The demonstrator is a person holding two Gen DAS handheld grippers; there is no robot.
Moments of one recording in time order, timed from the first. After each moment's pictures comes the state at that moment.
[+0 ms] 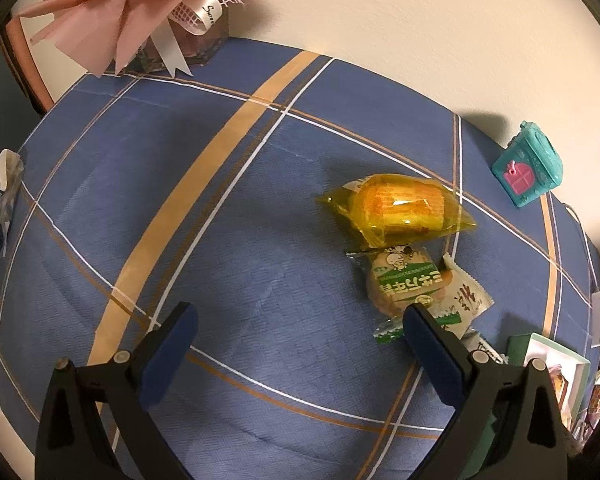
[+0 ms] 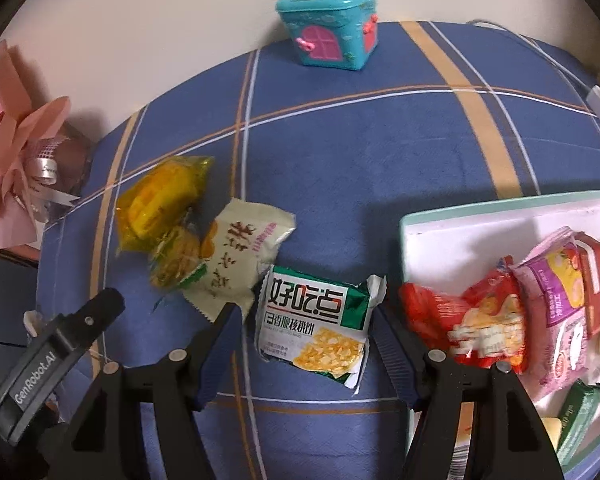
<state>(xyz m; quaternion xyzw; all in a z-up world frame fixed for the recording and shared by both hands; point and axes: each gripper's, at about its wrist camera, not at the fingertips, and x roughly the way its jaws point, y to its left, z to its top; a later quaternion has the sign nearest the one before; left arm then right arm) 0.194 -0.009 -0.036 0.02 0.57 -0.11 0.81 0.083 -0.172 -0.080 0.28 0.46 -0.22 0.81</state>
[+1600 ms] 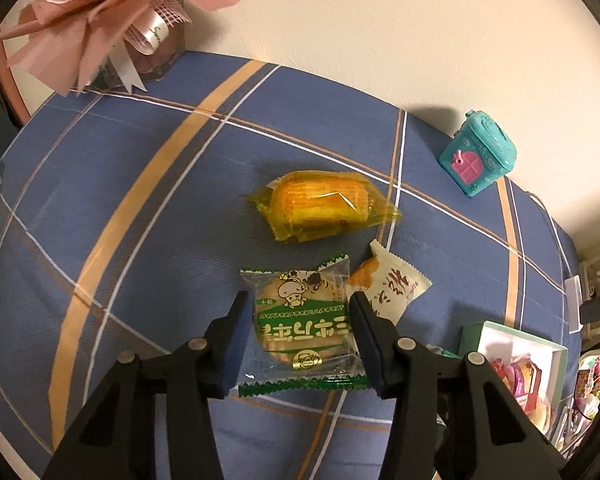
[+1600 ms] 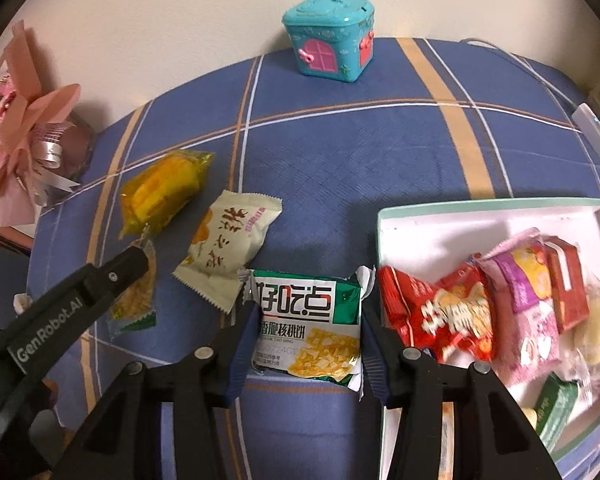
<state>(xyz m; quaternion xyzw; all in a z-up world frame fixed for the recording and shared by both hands) 0.173 -0.049 -0.014 0.01 0.56 -0.16 0.81 0.058 -0.154 -0.064 0.25 0.46 -0.24 0.82</state>
